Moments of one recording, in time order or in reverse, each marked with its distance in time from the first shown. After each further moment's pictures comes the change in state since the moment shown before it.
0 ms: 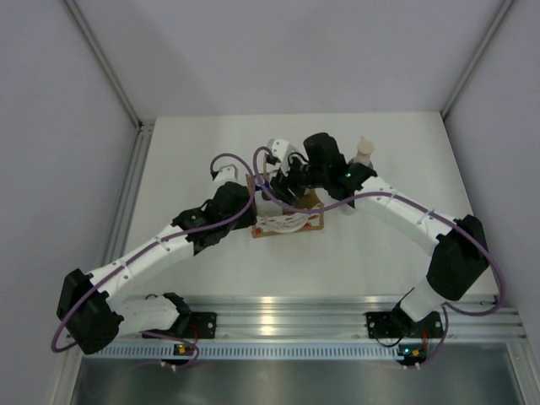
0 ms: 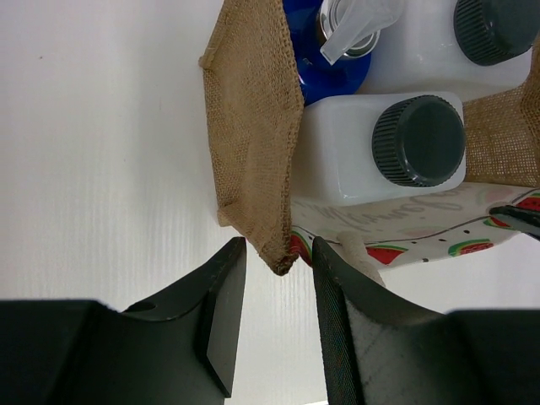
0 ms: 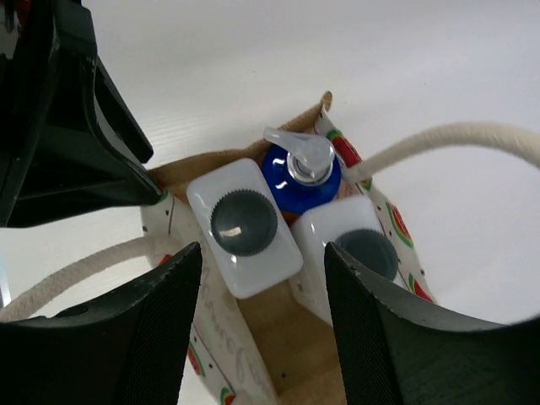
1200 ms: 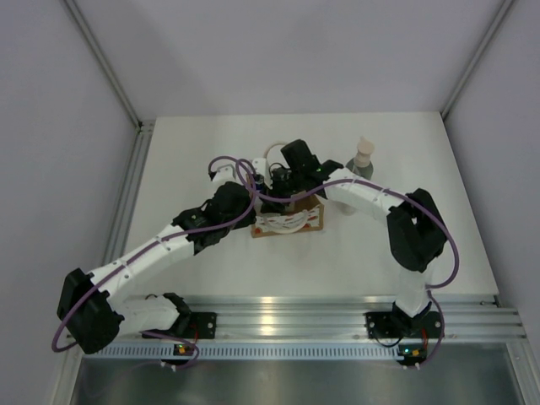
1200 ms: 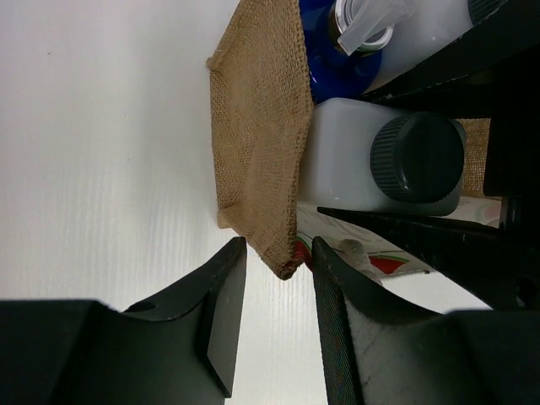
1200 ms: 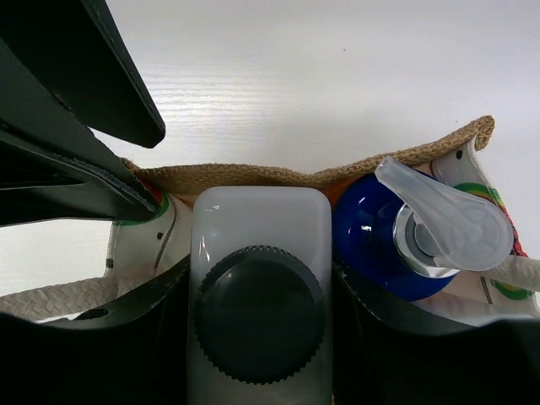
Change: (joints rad) left arm 0.000 0.005 0.000 -0.001 -0.019 -0.032; right arm 0.000 0.324 0.149 -0.077 -0.254 -0.238
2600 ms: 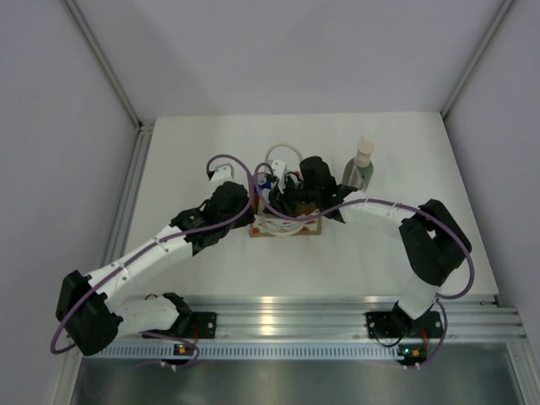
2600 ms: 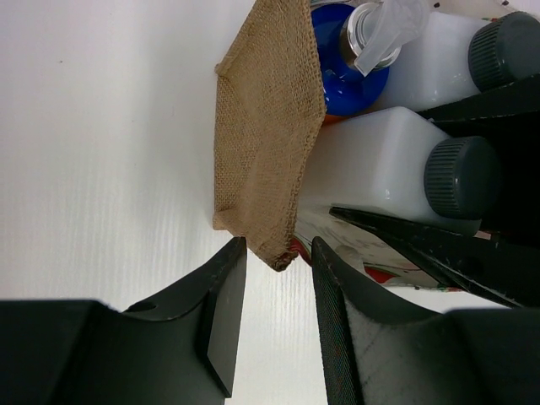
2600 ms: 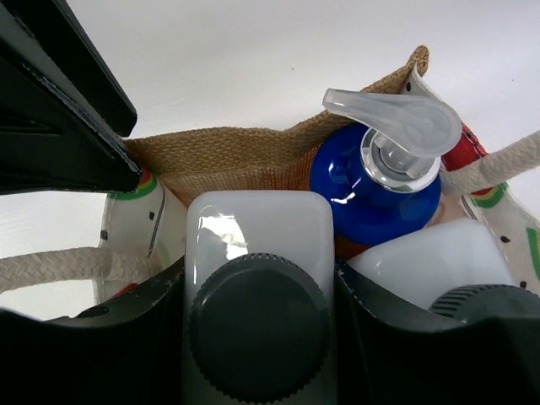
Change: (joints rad) left arm 0.000 -0.016 0.000 -0.003 -0.018 0.003; right arm -0.015 -0.156 -0.377 0.537 0.073 0.307
